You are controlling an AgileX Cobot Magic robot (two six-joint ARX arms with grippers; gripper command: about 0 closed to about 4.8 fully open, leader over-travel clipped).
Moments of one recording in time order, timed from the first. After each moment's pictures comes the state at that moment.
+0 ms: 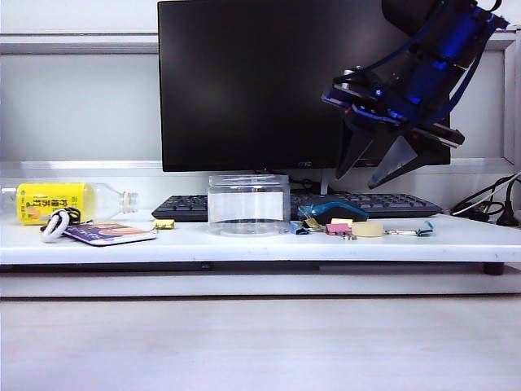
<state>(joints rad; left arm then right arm) -0.18 0.01 0.30 -0.12 0.64 -0.51 0.38 1.56 1.11 -0.35 -0.16 0.22</state>
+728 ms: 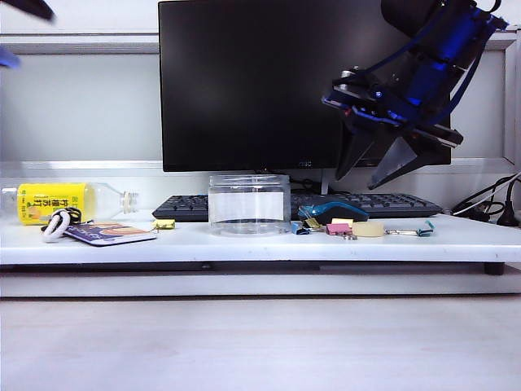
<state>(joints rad) -0.26 0.62 0.60 -0.36 0.43 -0.15 0.38 1.56 1.11 -0.35 -0.16 0.19</state>
